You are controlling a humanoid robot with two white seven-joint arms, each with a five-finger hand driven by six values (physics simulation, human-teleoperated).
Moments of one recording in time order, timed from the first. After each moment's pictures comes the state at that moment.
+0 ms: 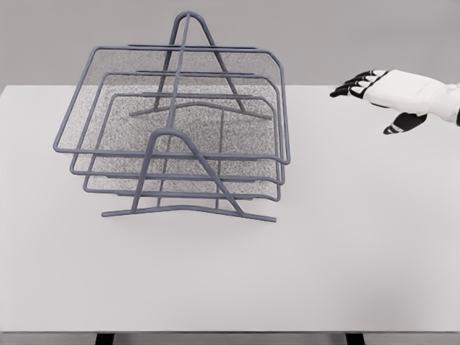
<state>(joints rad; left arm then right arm) 0.06 0.00 -0.02 -0.03 0.71 0.20 0.04 -0.68 -0.85 0.48 -1.46 0.40 -0.49 0.61</state>
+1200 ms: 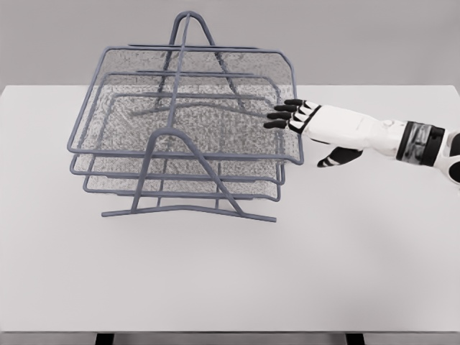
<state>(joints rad) 0.06 0.00 -0.02 -0.03 0.71 0.20 0.04 -0.55 -0.69 0.45 -1.53 0.29 -0.60 0.60</state>
